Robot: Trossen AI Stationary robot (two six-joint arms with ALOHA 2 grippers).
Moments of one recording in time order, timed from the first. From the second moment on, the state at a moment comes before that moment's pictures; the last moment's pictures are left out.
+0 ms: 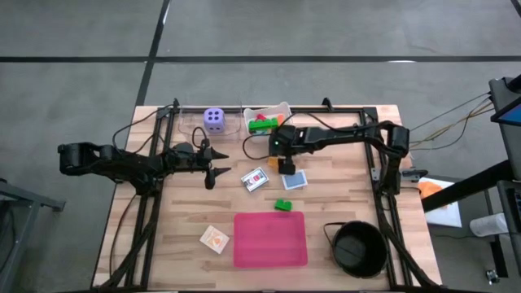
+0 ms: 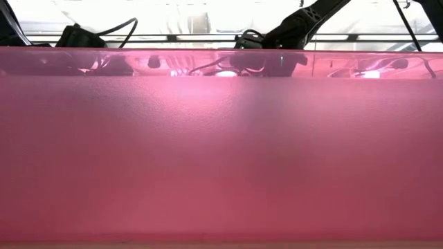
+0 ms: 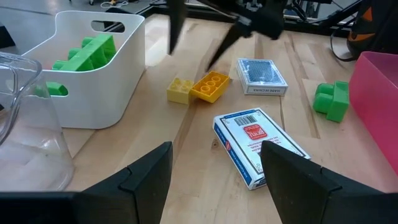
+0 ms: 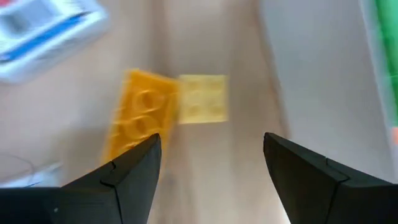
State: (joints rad) left arm 0.31 1.19 0.12 0.71 0.12 -0.02; right arm -0.25 1.88 1.24 -0.49 0.16 -0.25
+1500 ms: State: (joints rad) left arm 0.31 1.19 0.12 0.70 0.12 -0.01; right arm -0.18 1.91 1.24 -0.53 -0.08 -0.20
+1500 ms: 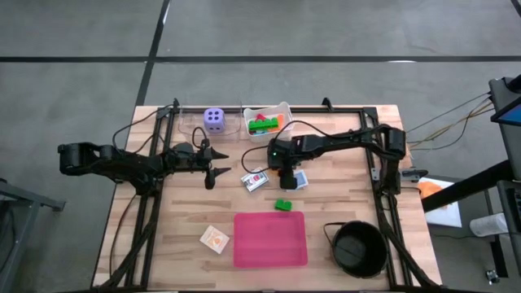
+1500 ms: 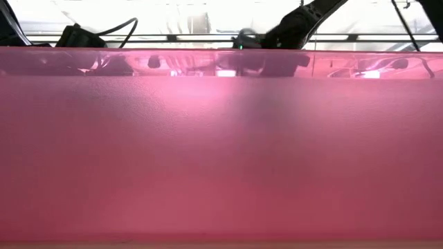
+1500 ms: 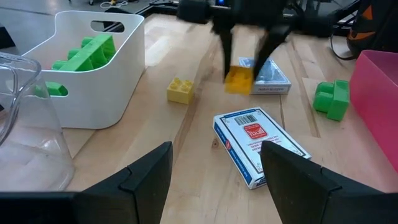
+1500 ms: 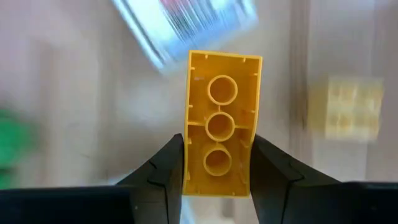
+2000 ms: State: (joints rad) left arm 0.31 1.19 0.12 0.68 0.12 -0.01; right arm -0.17 1.88 1.04 0.26 -0.36 -0.16
